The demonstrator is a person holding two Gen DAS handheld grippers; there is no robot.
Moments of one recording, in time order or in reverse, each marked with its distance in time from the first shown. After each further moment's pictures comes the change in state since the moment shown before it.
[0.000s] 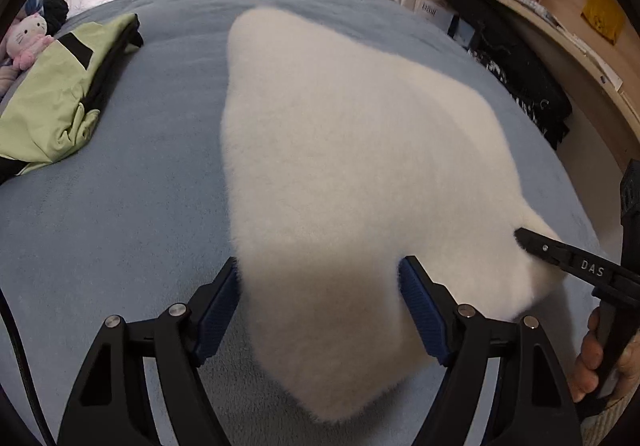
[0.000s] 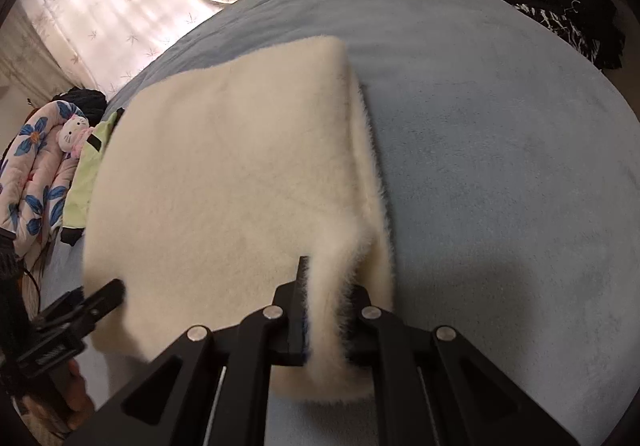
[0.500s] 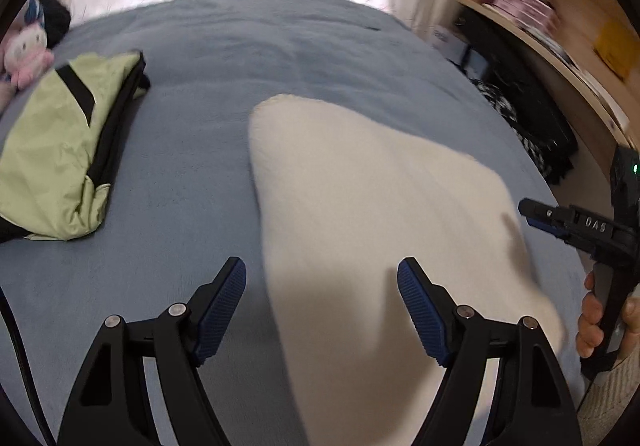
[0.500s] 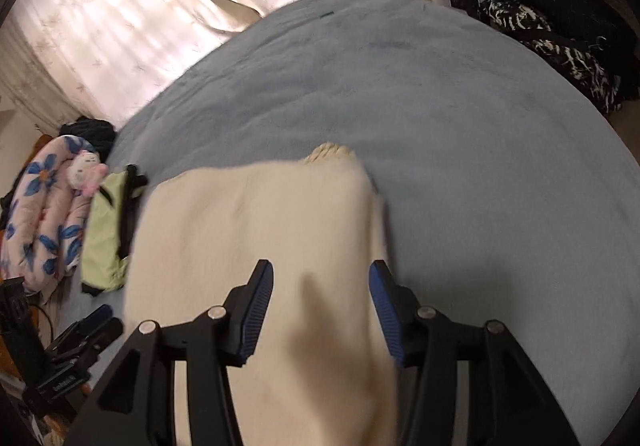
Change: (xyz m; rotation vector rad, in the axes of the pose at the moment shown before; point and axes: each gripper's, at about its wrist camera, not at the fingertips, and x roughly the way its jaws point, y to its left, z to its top) left arm 0.008 0.020 0.098 -0.054 -0.020 -0.011; right arm 0.023 0.000 0.128 0.022 -0.026 0.023
